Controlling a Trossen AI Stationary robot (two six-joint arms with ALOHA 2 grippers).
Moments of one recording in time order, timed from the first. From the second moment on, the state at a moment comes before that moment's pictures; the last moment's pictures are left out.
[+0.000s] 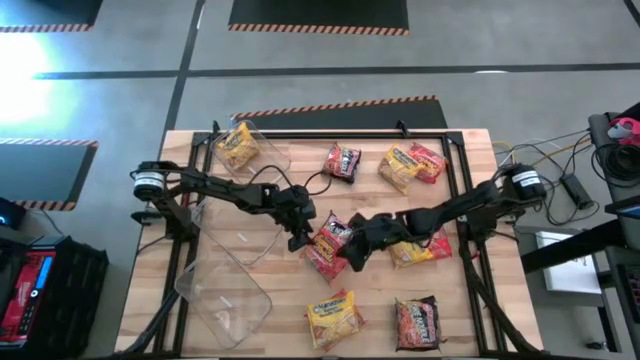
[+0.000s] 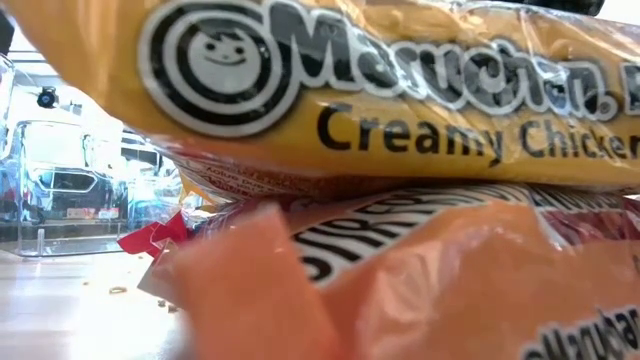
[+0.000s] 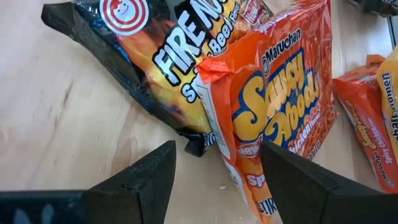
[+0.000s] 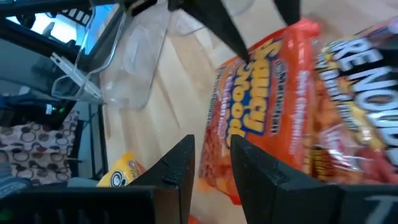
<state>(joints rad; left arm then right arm) 0.10 1.71 0.86 -0.04 0.35 -0.27 0.20 1.60 0.78 0.27 -0.03 0.93</state>
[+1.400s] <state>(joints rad) 0.10 1.71 0.91 -0.04 0.52 -0.40 0.26 1.72 0.83 0.04 0.03 0.88</state>
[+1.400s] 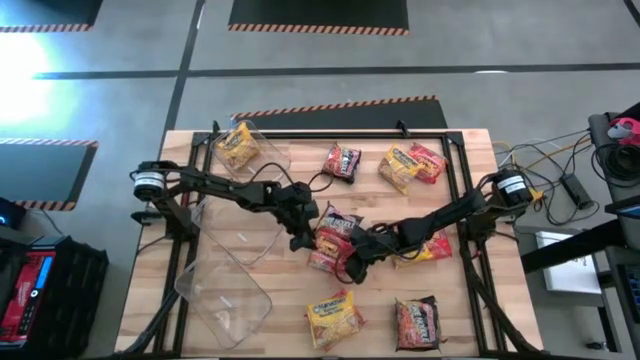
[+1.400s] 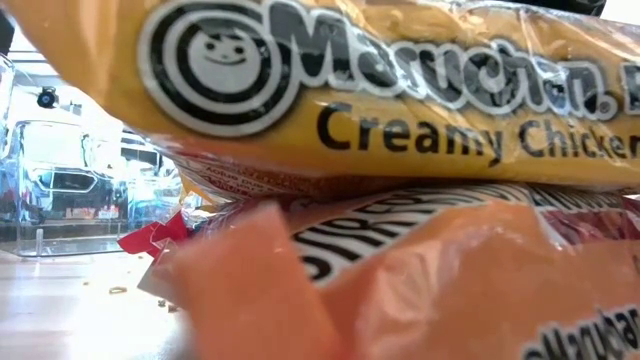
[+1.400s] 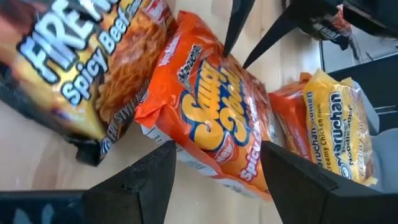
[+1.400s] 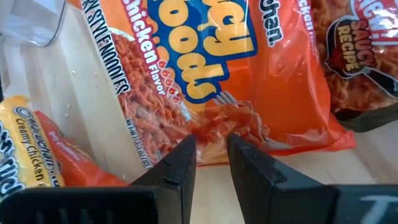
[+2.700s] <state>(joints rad) 0.12 1.84 0.90 0.13 0.69 -0.93 0.26 1.72 0.83 -0.01 0.16 0.76</state>
